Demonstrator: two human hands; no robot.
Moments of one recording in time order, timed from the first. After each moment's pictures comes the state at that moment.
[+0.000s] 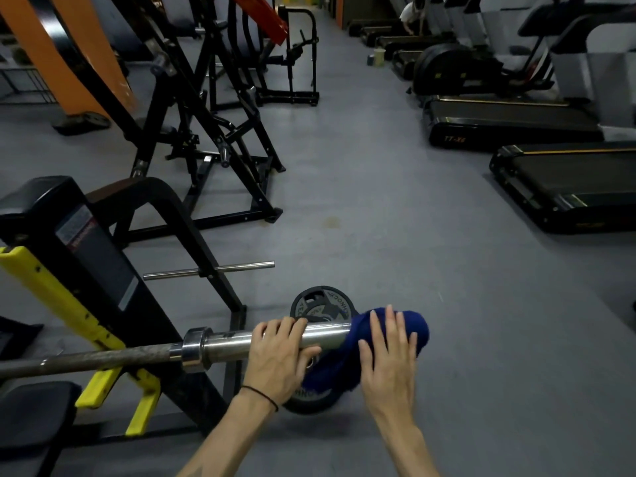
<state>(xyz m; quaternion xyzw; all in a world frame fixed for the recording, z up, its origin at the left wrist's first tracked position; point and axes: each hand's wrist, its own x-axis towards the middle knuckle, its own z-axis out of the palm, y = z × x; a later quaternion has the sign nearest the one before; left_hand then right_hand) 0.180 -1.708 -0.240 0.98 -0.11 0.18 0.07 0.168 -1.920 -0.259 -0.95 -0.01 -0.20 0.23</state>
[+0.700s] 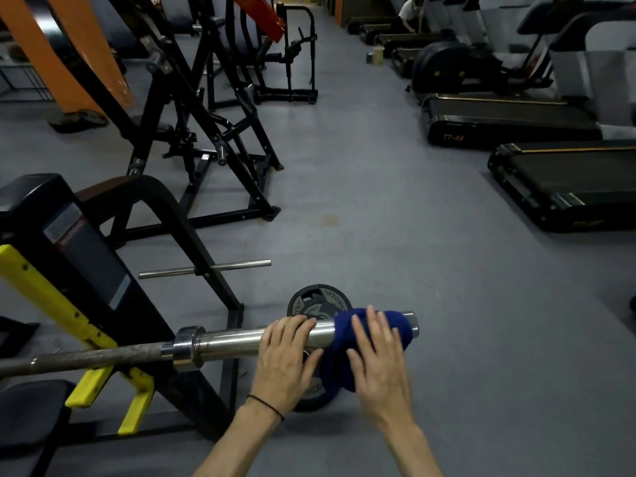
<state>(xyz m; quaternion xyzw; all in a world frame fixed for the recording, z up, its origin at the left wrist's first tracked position) 0.169 -1.732 -0.254 0.95 -0.12 0.22 0.17 0.169 -1.936 -0.266 -0.95 -0.13 -0.19 0.20</state>
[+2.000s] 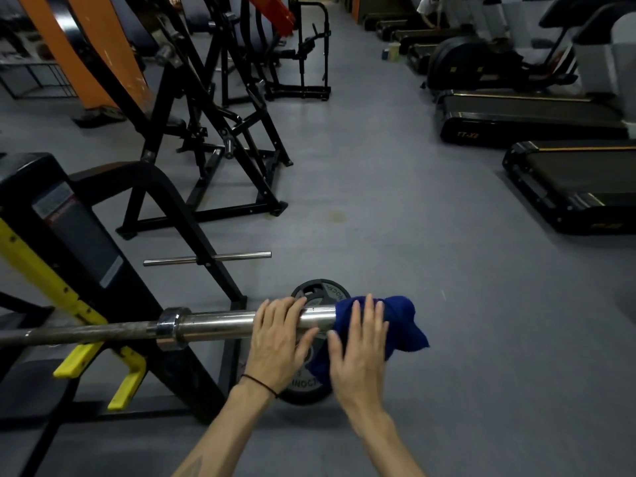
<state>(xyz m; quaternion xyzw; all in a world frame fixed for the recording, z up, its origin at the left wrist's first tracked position) 0.176 -1.760 -0.248 0.96 -0.09 0.24 0.14 0.164 -1.923 -0.261 -0.93 -0.04 -0.18 0.31</state>
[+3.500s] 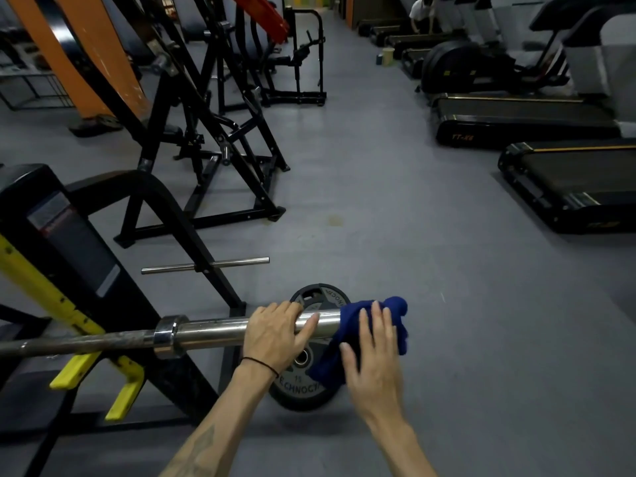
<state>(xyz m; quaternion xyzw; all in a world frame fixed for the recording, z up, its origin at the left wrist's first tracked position) 0.206 -1.759 -0.230 0.98 -0.07 0.20 0.06 0.162 -1.955 -0.266 -0.94 -0.07 -0.20 0.28</state>
